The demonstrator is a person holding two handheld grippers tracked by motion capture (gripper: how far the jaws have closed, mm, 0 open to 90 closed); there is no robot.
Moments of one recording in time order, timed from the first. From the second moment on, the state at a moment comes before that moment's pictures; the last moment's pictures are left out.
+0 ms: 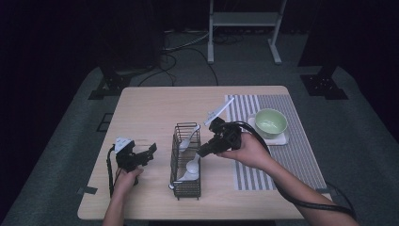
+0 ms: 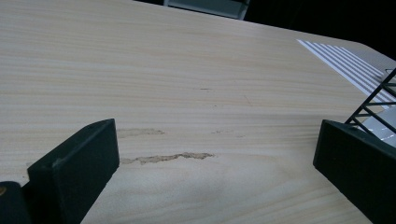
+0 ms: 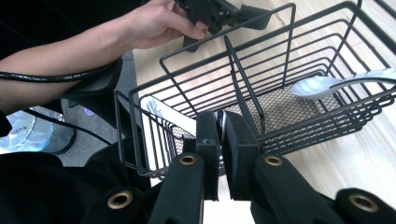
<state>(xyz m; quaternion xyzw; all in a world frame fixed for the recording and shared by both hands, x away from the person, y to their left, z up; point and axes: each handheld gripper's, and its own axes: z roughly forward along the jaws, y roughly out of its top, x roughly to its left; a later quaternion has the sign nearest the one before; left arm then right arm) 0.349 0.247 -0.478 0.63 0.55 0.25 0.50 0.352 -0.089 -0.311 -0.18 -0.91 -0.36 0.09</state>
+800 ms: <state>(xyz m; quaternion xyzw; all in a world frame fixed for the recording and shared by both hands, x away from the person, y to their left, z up) 0.349 0.247 -0.478 0.63 0.55 0.25 0.49 0.346 -0.096 -0.278 -0.18 -0.89 -0.40 0.10</state>
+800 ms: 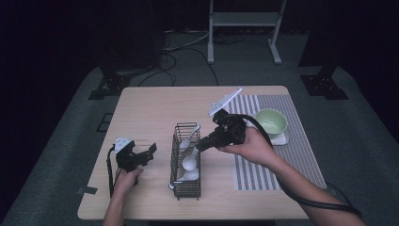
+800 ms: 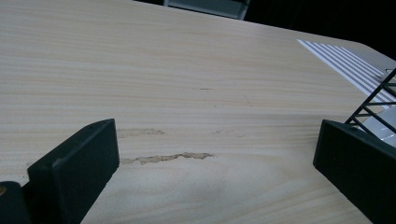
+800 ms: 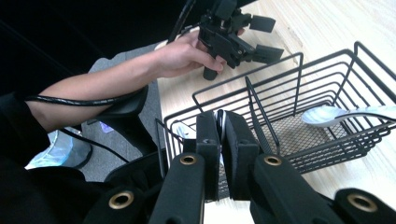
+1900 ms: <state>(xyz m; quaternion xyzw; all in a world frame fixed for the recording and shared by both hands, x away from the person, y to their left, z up) 0.349 0.246 -0.478 0.63 0.55 0.25 0.50 0.339 -0.115 -0.241 -0.17 -0.87 -0.44 0.10</state>
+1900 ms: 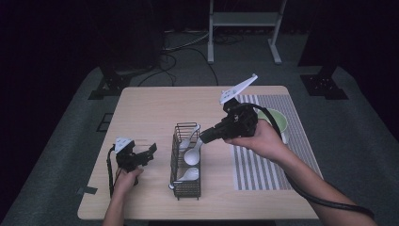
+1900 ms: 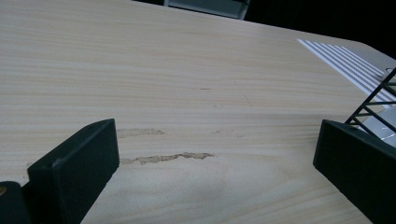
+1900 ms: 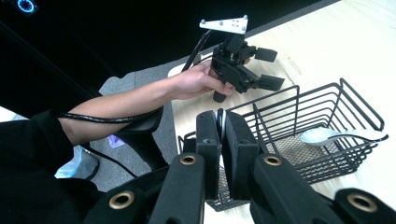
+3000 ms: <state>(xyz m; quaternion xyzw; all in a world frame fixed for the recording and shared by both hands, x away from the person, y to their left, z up) 0.349 0.246 -0.478 0.62 0.55 0.25 0.49 0.338 -0.164 -0.236 -0.21 -0.87 -0.45 0.08</state>
